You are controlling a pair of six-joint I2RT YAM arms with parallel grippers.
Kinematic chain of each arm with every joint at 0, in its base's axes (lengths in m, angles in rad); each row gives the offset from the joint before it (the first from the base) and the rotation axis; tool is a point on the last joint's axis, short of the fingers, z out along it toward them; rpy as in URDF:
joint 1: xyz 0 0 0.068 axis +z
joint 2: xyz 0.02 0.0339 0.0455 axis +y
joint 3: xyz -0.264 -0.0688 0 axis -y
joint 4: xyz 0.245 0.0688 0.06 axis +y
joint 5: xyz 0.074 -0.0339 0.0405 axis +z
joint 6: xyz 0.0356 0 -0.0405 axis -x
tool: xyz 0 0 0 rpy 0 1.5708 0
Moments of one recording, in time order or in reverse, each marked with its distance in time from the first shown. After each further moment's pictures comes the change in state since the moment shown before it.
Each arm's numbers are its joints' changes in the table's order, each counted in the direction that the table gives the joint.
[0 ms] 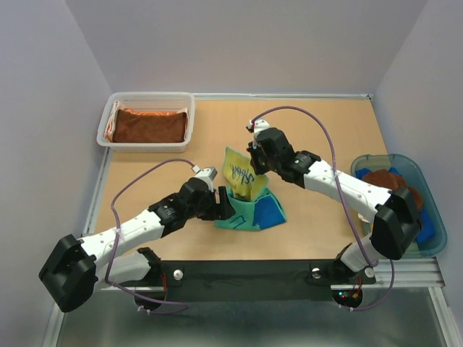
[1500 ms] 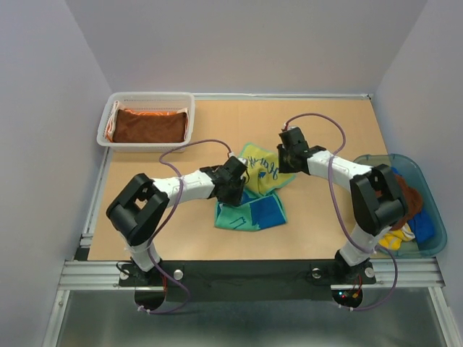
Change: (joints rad) left arm -0.021 0.671 0.516 0.212 0.113 -0.214; right arm -0.310 0.180 -0.111 -0.012 -0.030 -0.135
